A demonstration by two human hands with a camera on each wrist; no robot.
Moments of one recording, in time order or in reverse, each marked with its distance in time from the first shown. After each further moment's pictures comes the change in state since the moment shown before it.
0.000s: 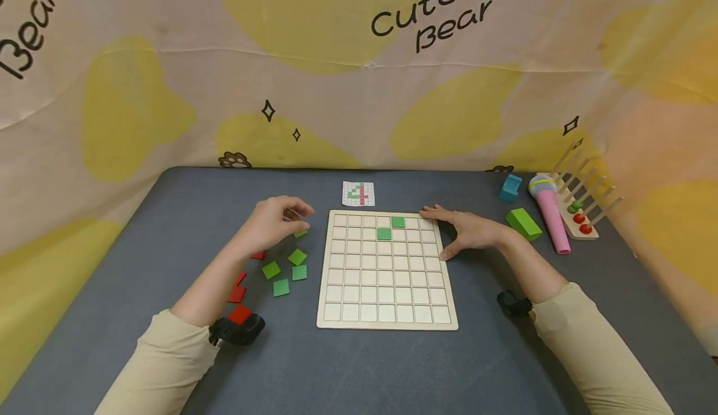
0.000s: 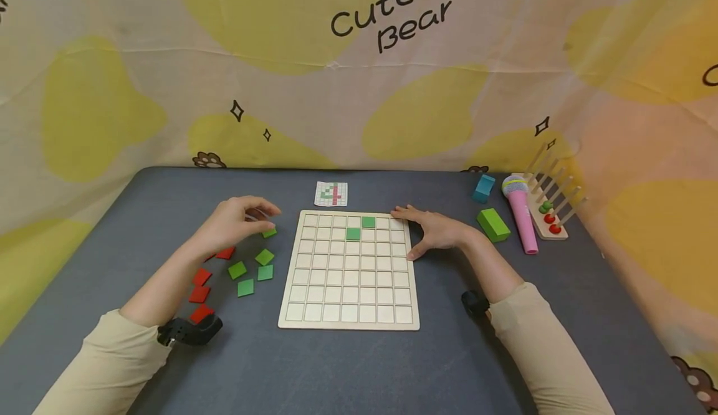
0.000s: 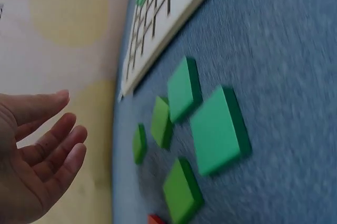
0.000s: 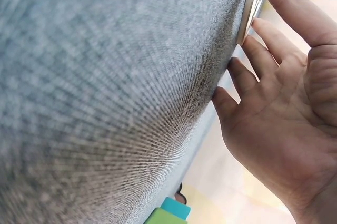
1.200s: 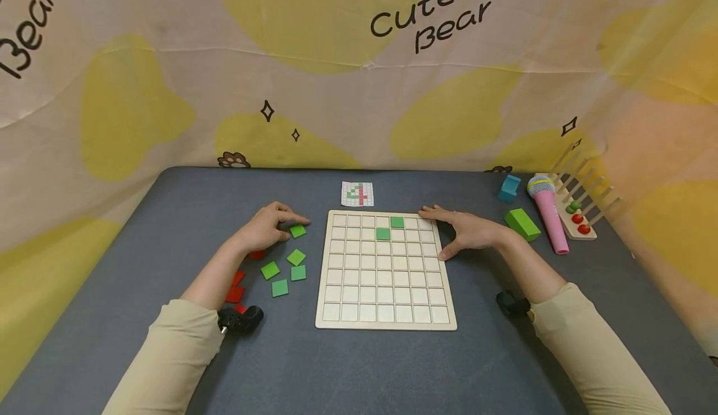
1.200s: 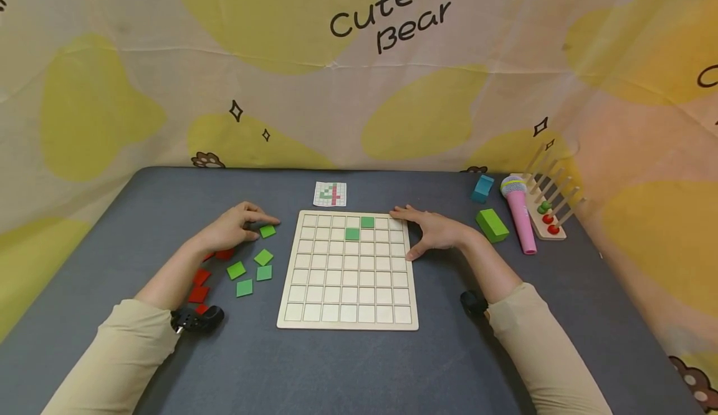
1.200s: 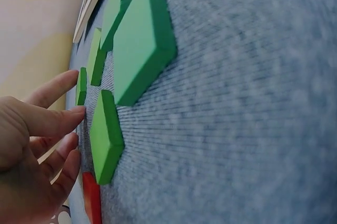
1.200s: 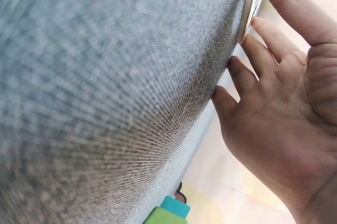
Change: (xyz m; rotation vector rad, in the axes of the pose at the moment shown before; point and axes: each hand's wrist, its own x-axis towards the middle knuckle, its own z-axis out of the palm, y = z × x) left_hand 0.014 -0.049 0.007 0.103 -0.123 0.037; right_hand 0.000 -0.002 0.000 0.004 0.000 0.005
